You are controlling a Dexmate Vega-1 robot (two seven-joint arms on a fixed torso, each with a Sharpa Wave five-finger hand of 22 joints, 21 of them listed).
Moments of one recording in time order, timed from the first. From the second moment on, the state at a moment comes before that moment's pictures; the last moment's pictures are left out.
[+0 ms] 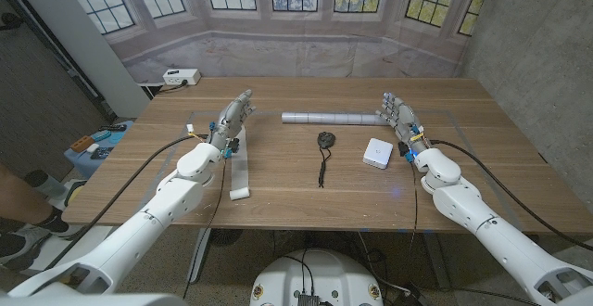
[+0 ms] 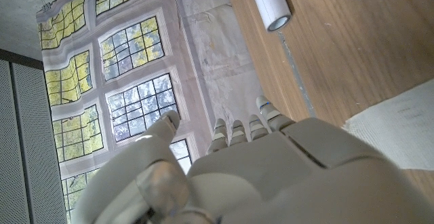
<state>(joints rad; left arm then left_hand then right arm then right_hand) 0.93 0.60 0.36 -1.49 -0.59 -0.24 0.04 0.40 0.17 0.61 0.01 0.18 0.03 0.04 0.20 0.17 -0.05 0.04 0.21 0.18 -0.07 0.07 0.18 0.17 0.05 0.03 0.37 0.17 -0.94 -0.54 -0.36 -1.40 0.62 0.31 -0.04 0.21 0.15 0.43 -0.04 0.17 0.13 -0.07 0.19 0.18 0.09 -0.03 0.22 0.19 0.05 -0.04 0.22 0.21 0.34 -0.04 0.19 0.17</state>
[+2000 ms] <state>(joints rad) 1.00 1.01 0.33 -1.78 -0.11 0.05 0.17 0.47 0.16 0.60 -0.09 0.18 0.17 0.00 0.21 0.18 -0.02 0.03 0.21 0.18 -0.05 0.09 0.18 0.17 0.09 0.06 0.32 0.17 -0.89 -0.51 -0.39 -1.36 0.57 0.36 -0.04 0.23 0.16 0.44 -0.06 0.17 0.17 -0.06 0.20 0.18 0.11 -0.03 0.22 0.19 0.07 -0.04 0.22 0.21 0.36 -0.04 0.19 0.17</state>
